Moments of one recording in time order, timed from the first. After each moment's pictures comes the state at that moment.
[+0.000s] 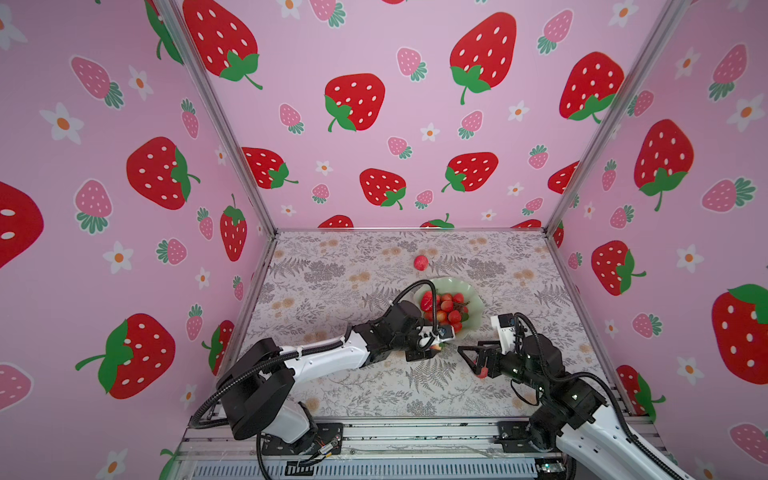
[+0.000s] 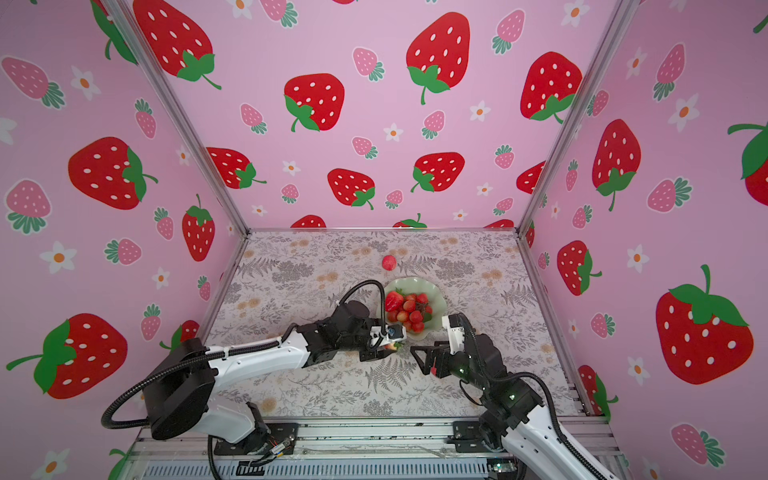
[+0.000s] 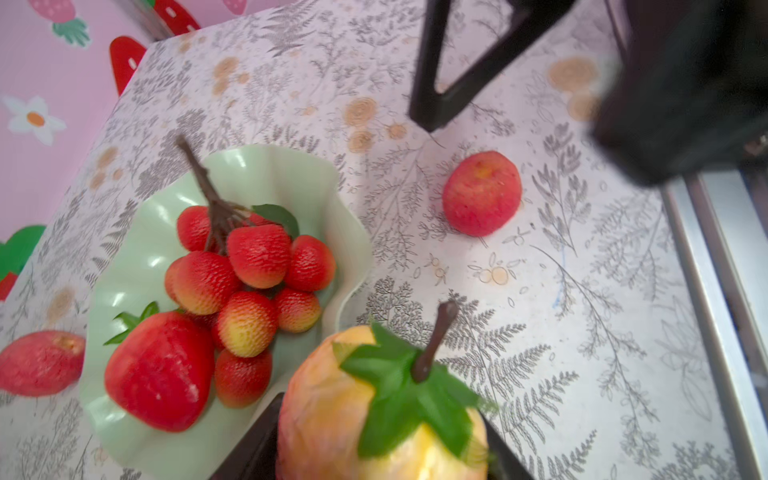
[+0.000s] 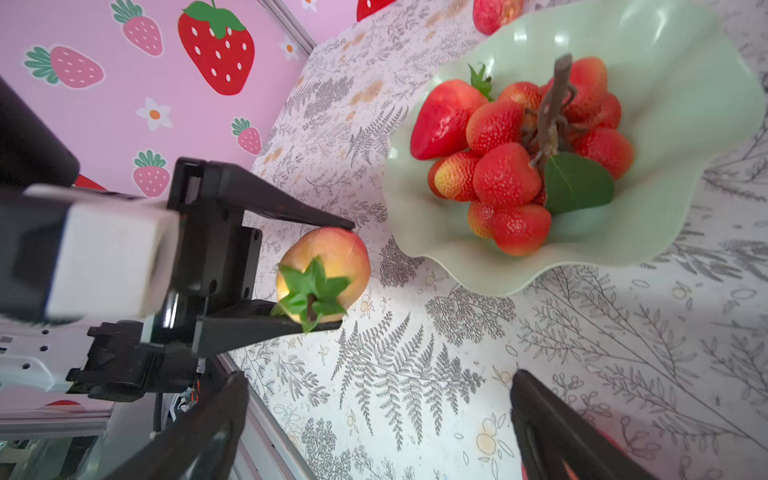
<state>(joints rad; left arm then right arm) -0.88 1.50 0.86 -0.05 0.23 0.55 0.72 0.46 0.35 -0.32 -0.23 0.57</state>
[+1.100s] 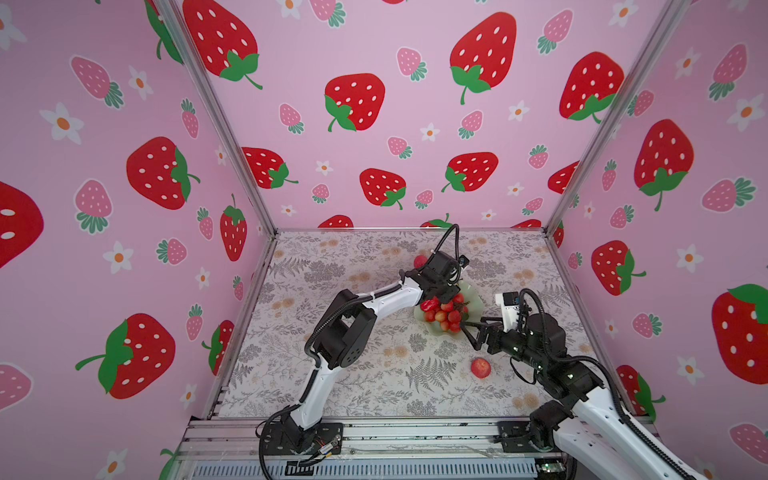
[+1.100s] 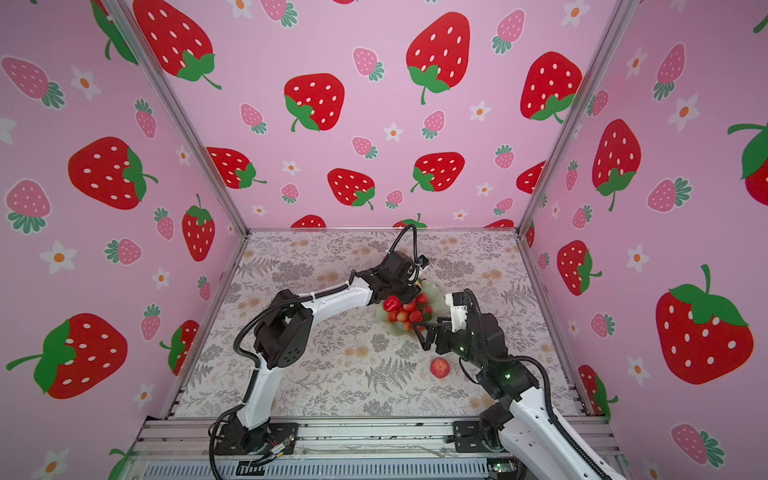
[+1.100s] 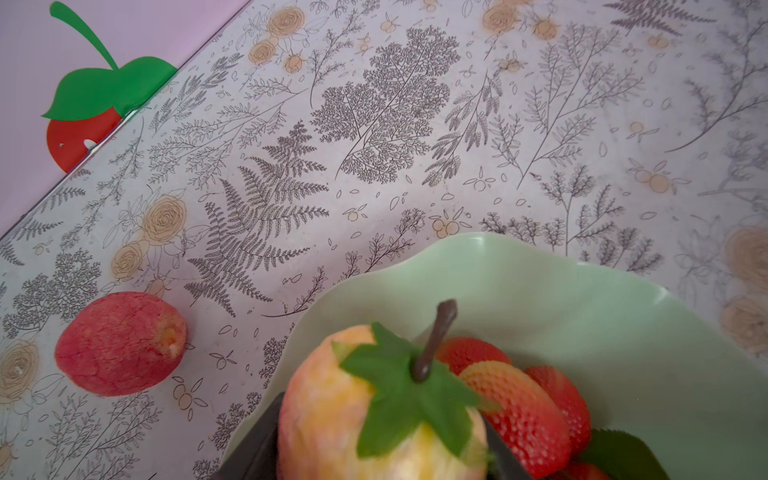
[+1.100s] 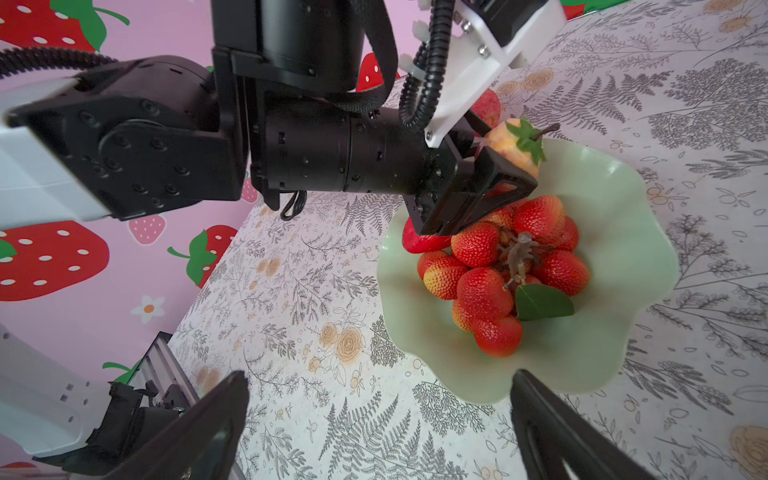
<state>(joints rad) -0.78 2.21 1.74 -0.30 -0.02 0.18 0.57 0.63 0.46 -0.20 -0.29 0.48</state>
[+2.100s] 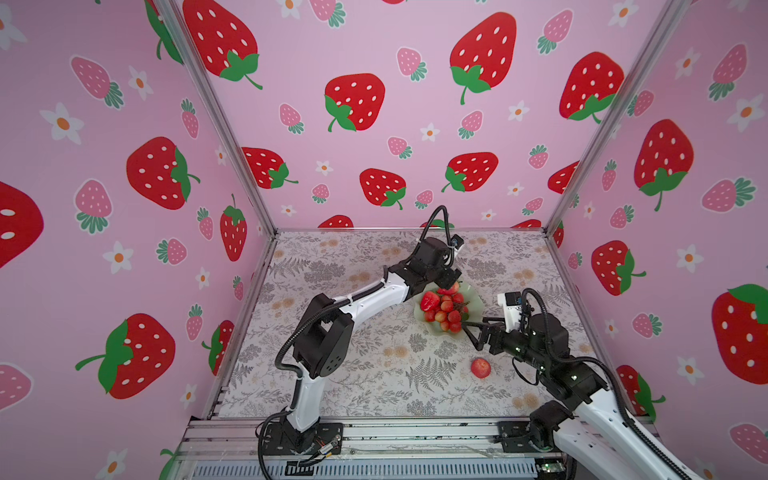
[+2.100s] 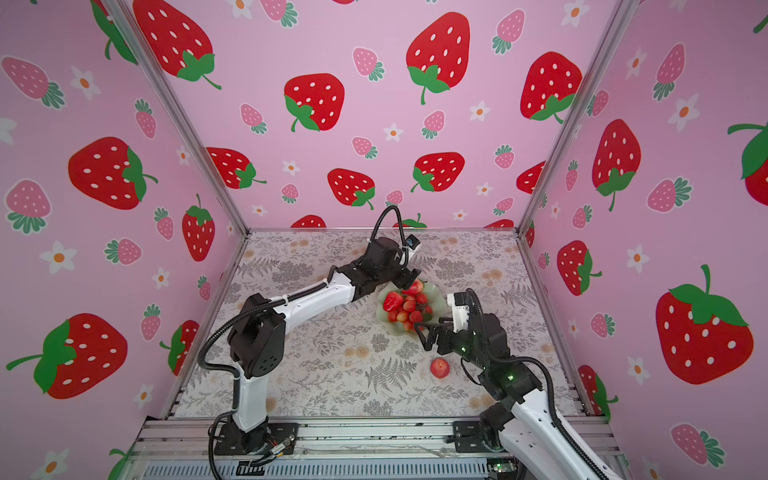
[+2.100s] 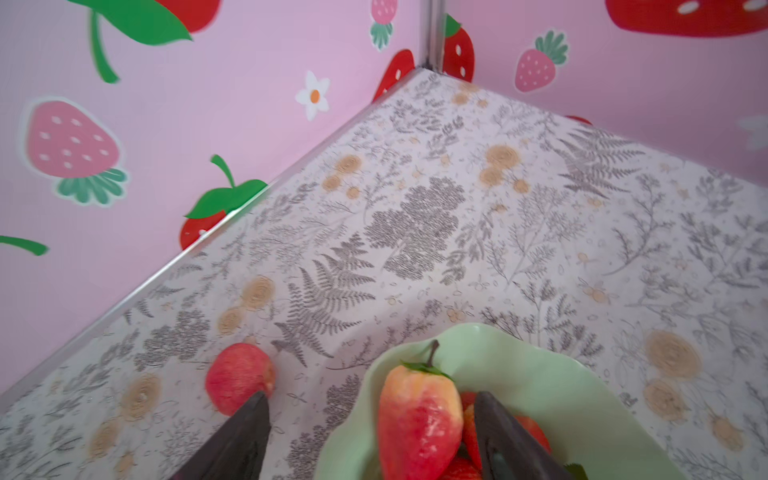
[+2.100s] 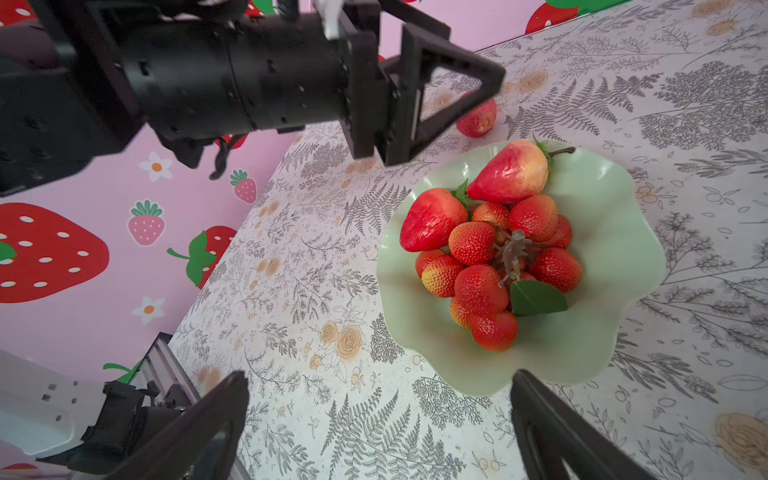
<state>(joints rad) -0.72 2.01 1.65 -0.15 -0.03 0.16 0.57 0.64 0.50 -0.25 -0.27 0.48</state>
